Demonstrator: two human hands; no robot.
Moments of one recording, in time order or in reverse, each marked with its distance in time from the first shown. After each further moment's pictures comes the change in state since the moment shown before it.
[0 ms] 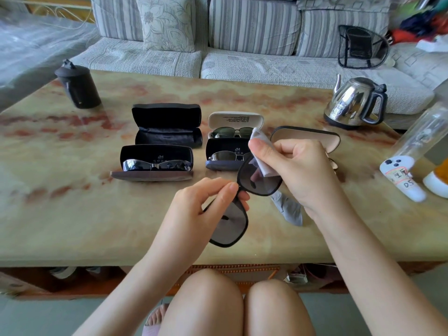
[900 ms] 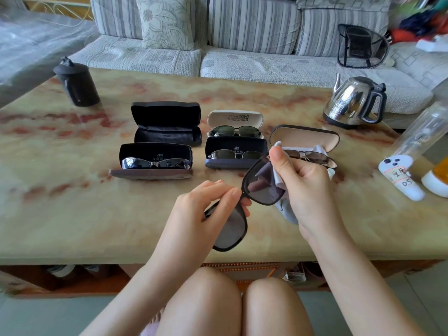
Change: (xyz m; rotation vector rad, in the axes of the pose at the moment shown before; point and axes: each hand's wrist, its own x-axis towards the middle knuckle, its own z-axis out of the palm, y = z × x) left_hand -0.007 0.000 0.006 0.036 0.034 0.034; right_hand -0.018 0.028 0.008 0.337 0.071 0.097
